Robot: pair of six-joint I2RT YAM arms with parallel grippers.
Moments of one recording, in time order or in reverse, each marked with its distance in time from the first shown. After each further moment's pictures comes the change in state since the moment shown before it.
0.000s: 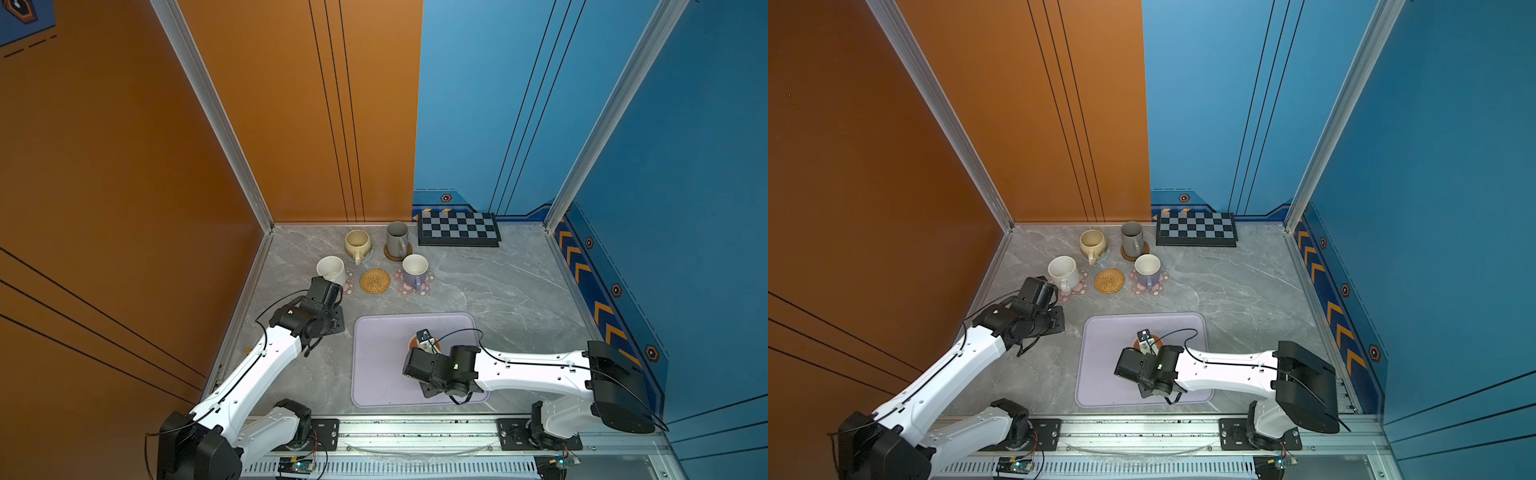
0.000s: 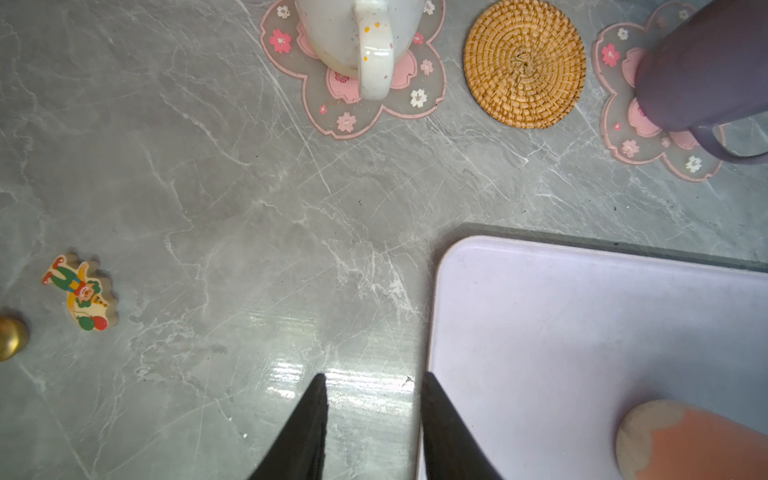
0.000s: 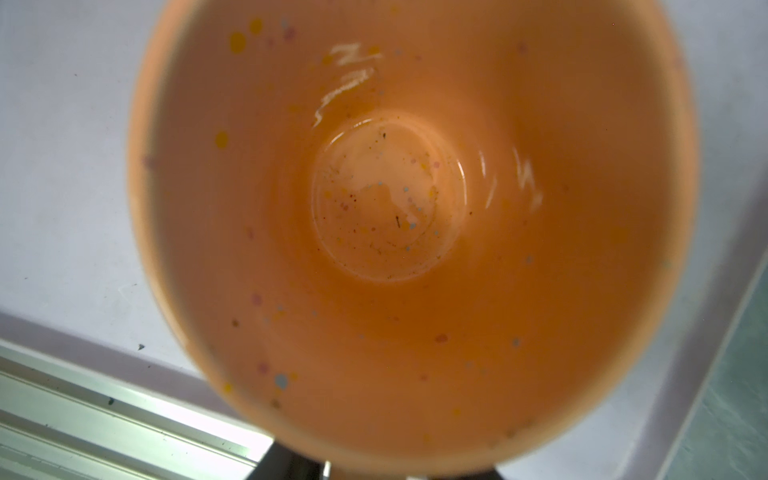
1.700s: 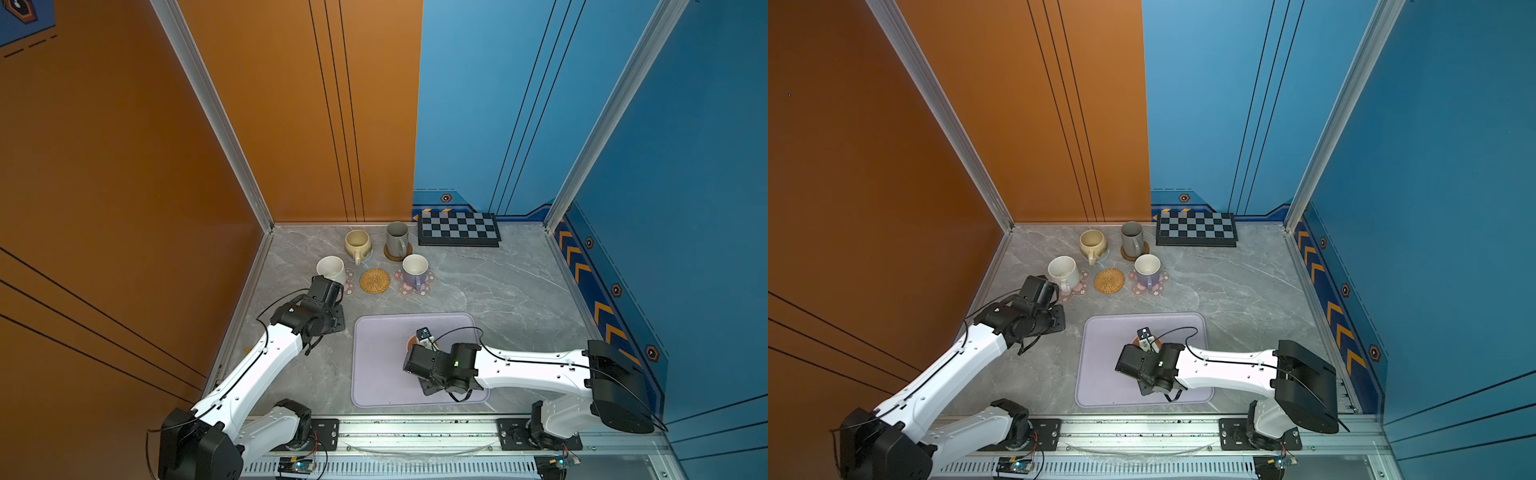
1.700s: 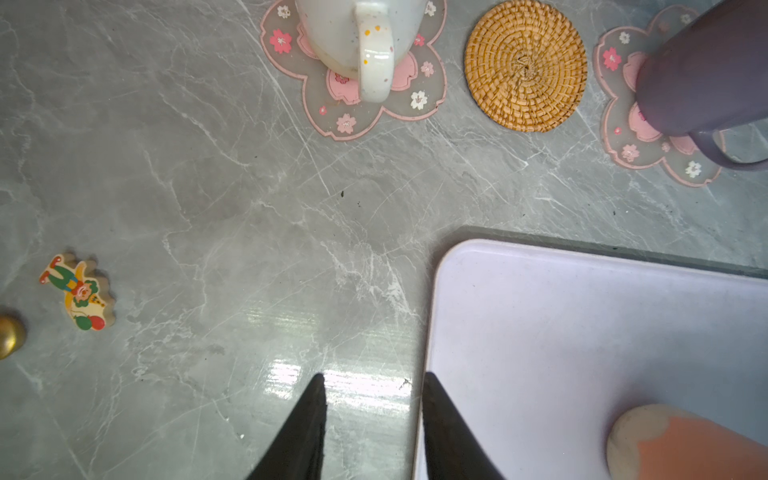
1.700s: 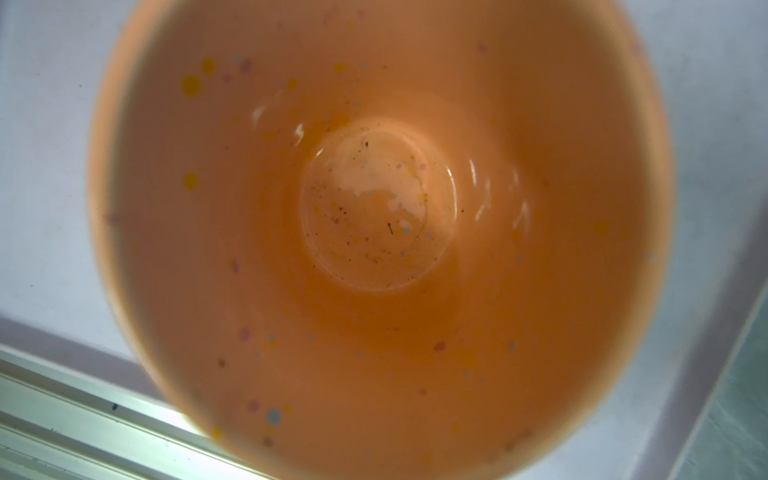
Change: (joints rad) left arm 0.000 0.016 0.012 -0.001 0.000 -0.008; right arm -0.018 0.000 -0.003 0.018 -0.008 -0.030
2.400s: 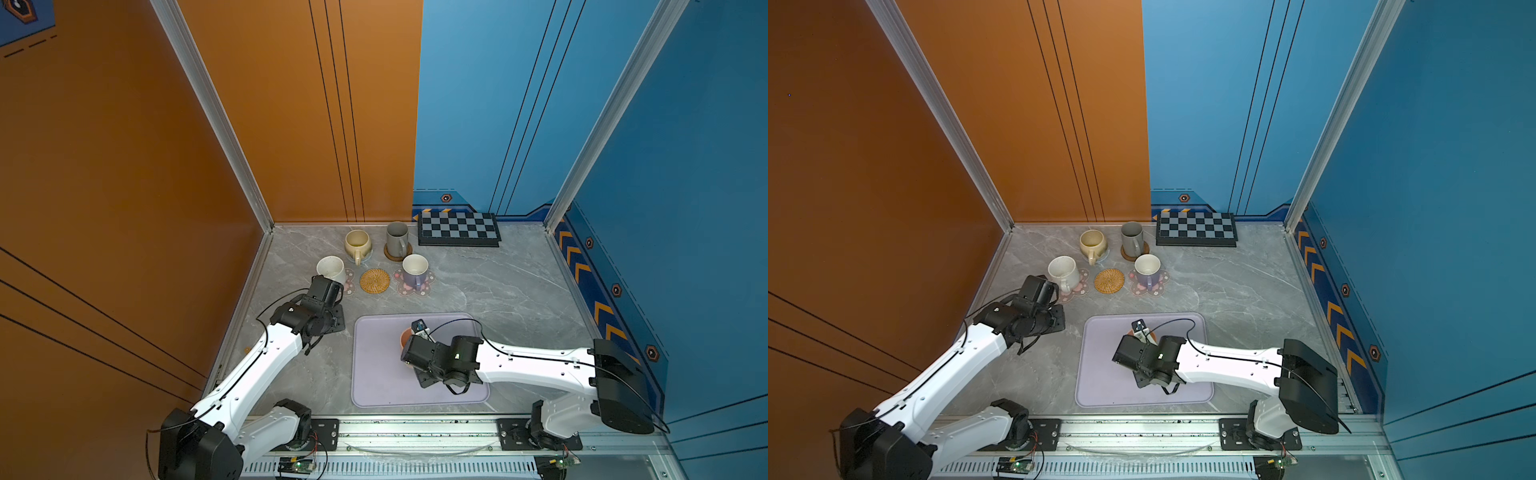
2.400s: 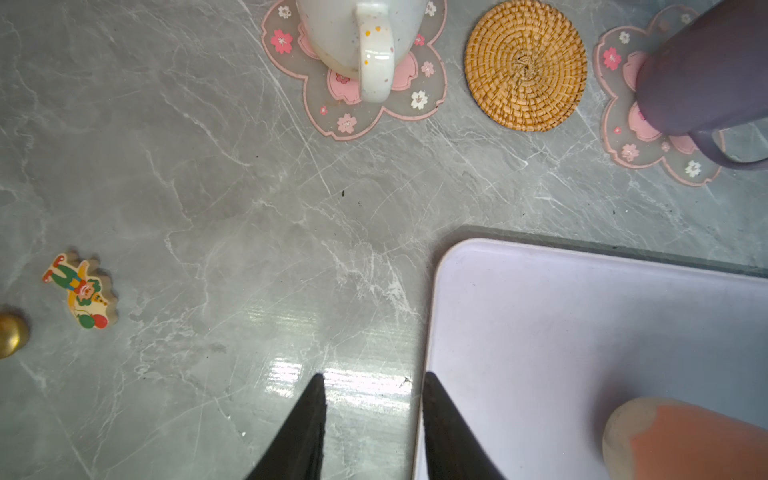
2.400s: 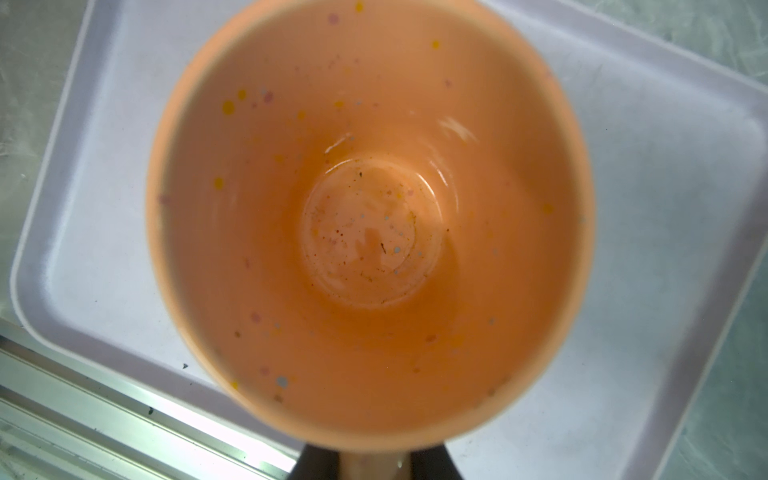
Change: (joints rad) left arm 0.000 0.000 0.011 -0.008 0.000 0.000; right arm -0.040 -0.005 0.070 0.000 0.012 -0.091
